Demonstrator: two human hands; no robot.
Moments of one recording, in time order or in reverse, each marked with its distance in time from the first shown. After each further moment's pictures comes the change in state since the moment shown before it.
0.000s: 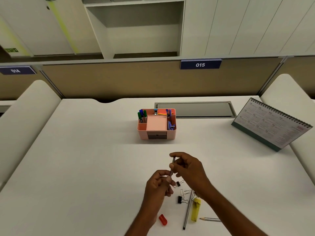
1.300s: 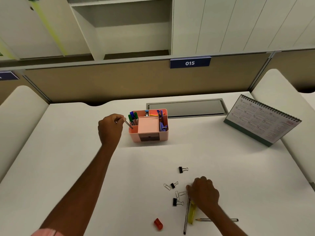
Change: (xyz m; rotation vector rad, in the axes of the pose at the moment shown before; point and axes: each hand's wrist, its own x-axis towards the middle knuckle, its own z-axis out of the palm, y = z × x) left_hand 0.179 0.145 -0.101 0.798 0.650 0.576; right_hand -0.019 0.102 -0.024 -1.081 0.163 0.396
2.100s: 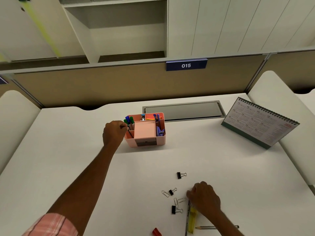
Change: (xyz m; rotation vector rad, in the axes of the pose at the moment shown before) left_hand 0.023 -0.019 0.047 0.193 -0.260 0.030; right_hand 0.008 0.009 -0.006 0.207 -0.085 0.003
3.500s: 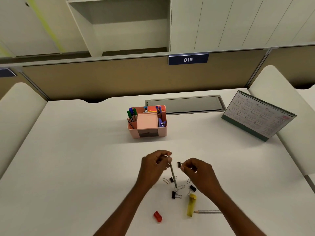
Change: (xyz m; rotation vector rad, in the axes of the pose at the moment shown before) left_hand -0.209 0.078 0.018 -0.736 -0.430 -0.086; right_hand -0.028 -0.031 -0.061 0.481 0.047 -0.260
